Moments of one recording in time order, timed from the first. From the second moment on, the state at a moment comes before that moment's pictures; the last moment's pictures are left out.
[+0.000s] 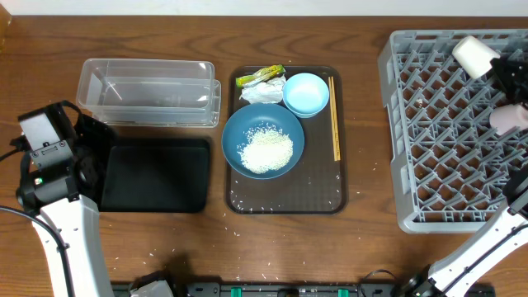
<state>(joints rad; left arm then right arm) 0.40 1.16 1.10 -0.85 -0.09 -0.70 -0.71 2.37 1.79 -0.12 -1.29 0.62</state>
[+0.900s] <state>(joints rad) 0.40 1.16 1.10 -0.85 -0.09 -0.70 -0.62 1.81 1.78 -0.67 -0.67 0.39</state>
